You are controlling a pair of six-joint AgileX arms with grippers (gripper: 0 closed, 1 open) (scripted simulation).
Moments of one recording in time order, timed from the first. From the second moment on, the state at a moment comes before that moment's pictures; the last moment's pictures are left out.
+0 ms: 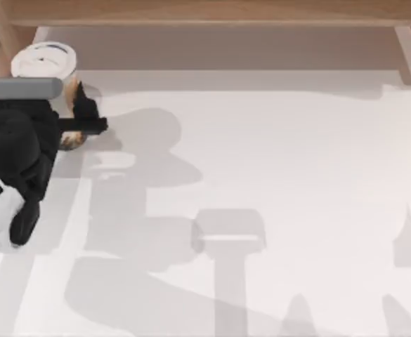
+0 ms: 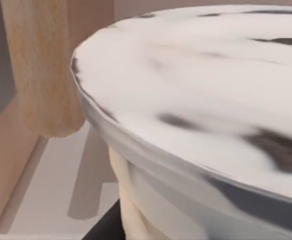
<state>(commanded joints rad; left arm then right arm) -0.17 2.15 0.69 1.36 -0.12 -0.01 0.00 0.00 0.00 0.00 0.00 0.00</state>
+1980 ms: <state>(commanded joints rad) -0.57 1.97 1.09 0.86 -0.28 -0.04 0.00 0.00 0.00 0.00 0.00 0.00</state>
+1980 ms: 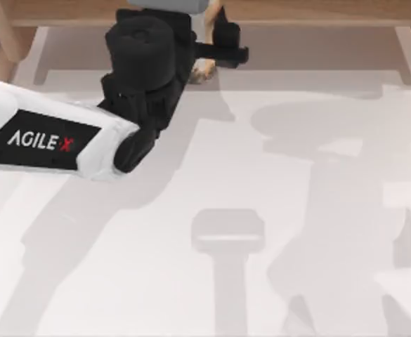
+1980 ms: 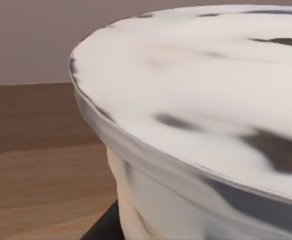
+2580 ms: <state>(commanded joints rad) -0.63 2.02 1.54 0.38 -0.50 -0.05 0.00 0.00 0.00 0.00 0.00 0.00</state>
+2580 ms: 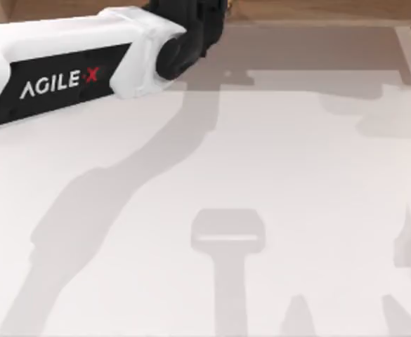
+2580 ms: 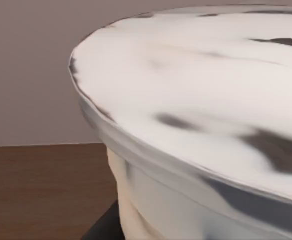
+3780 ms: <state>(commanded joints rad) -0.64 2.08 1.69 0.15 -0.49 0.24 0.00 0.00 0.00 0.00 0.00 0.00</state>
